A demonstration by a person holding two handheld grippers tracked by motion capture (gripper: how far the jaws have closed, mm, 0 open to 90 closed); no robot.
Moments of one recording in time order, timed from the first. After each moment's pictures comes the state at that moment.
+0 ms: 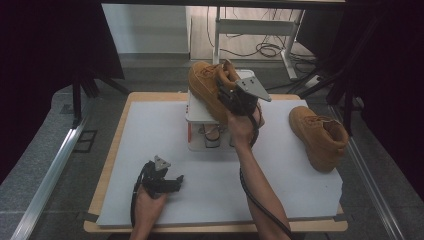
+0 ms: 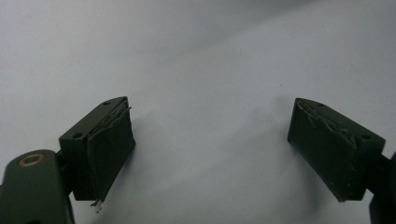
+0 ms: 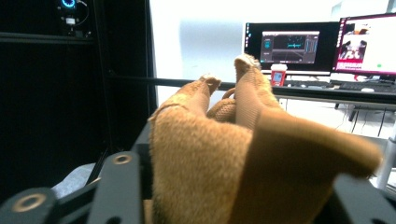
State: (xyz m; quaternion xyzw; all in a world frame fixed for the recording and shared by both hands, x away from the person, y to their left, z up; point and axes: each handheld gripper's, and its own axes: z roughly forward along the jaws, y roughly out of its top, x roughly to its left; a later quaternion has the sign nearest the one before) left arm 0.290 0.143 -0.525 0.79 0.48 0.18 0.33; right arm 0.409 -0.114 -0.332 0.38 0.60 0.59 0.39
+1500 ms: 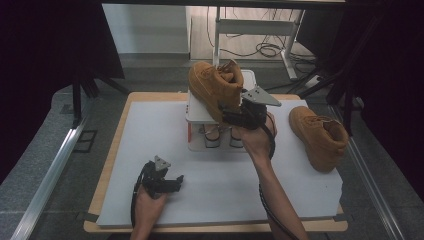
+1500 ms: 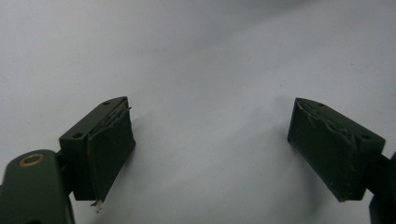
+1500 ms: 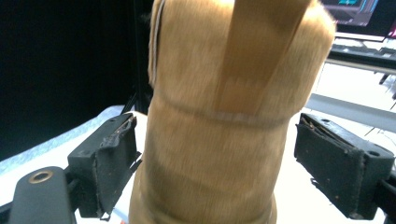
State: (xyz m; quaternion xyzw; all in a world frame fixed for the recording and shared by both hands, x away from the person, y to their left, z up) left arm 0.290 0.143 -0.525 0.79 0.48 0.18 0.33; right arm 0.384 -0.142 -0.344 0.36 0.69 0.54 0.32
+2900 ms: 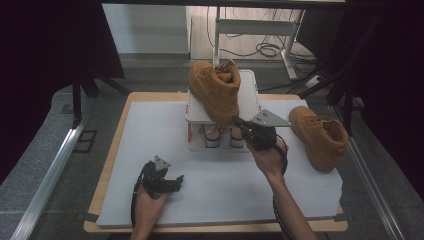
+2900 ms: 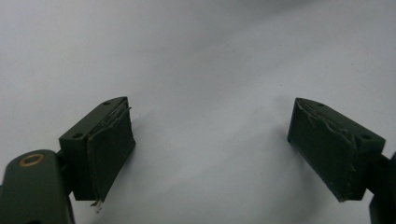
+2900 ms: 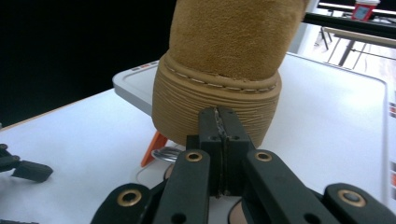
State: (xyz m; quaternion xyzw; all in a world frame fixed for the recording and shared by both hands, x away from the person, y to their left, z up) left arm 0.290 0.142 -0.525 0.79 0.48 0.18 0.33; right arm 0.352 -0.171 -0.379 0.32 0.74 0.52 0.28
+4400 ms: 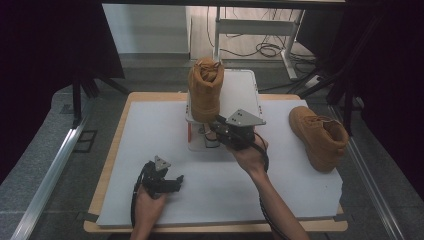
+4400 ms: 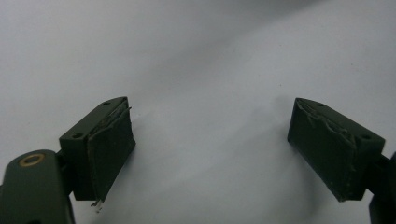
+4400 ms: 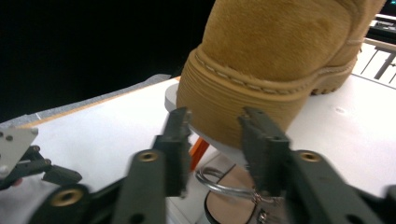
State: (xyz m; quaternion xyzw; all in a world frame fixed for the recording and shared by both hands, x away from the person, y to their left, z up) left arm 0.290 0.142 -0.525 0.79 0.48 0.18 0.33; right arm 0.353 -0.123 -0.381 0.27 0.76 0.53 0.26
